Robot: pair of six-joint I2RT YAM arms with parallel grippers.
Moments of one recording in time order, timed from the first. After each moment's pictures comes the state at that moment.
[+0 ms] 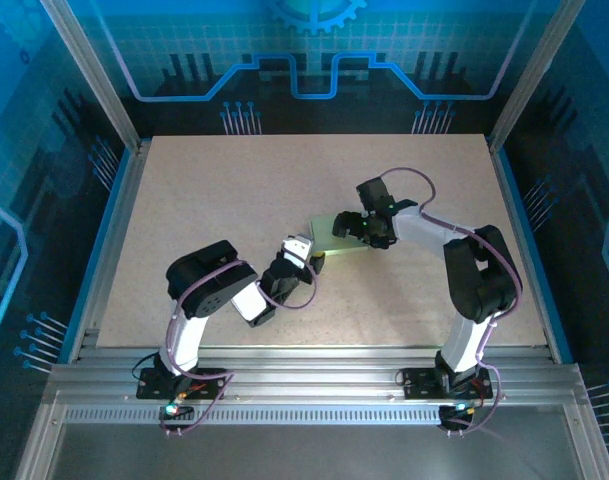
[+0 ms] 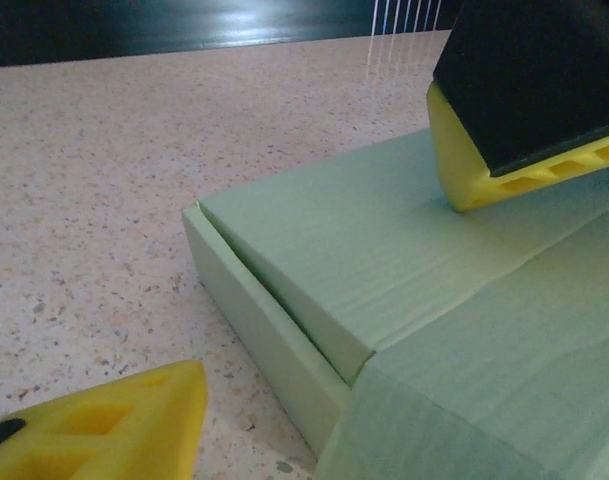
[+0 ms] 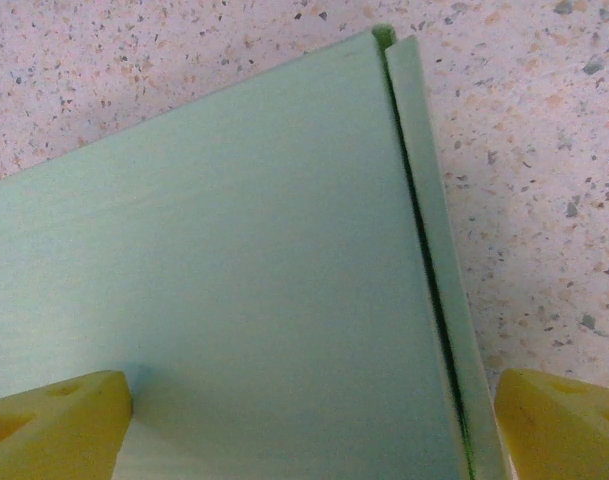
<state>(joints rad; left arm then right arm) -0.77 2.05 0.56 1.26 -0.34 -0.15 0.41 1.80 1.16 -0.46 -0.09 0.63</state>
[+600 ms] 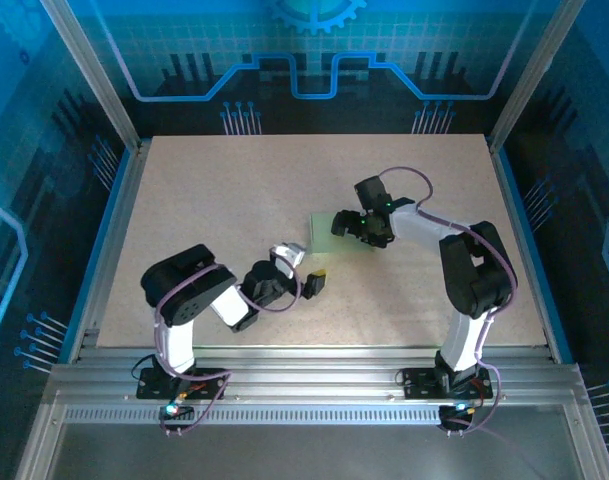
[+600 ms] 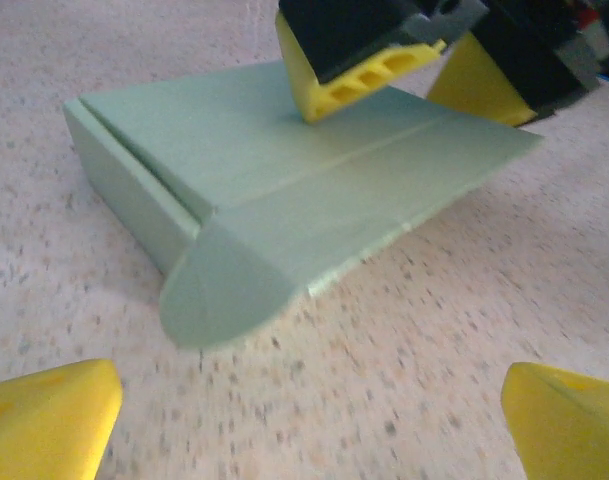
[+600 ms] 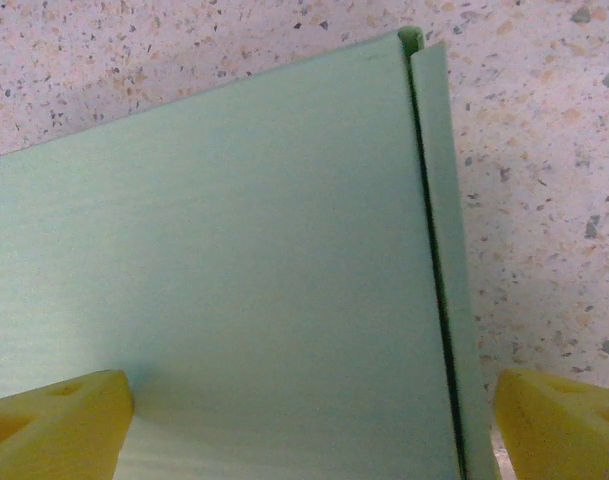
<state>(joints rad) -0.71 1.87 0.37 1.20 0.01 -0.22 0.41 1.83 1.19 -0.46 -0.09 0.64</state>
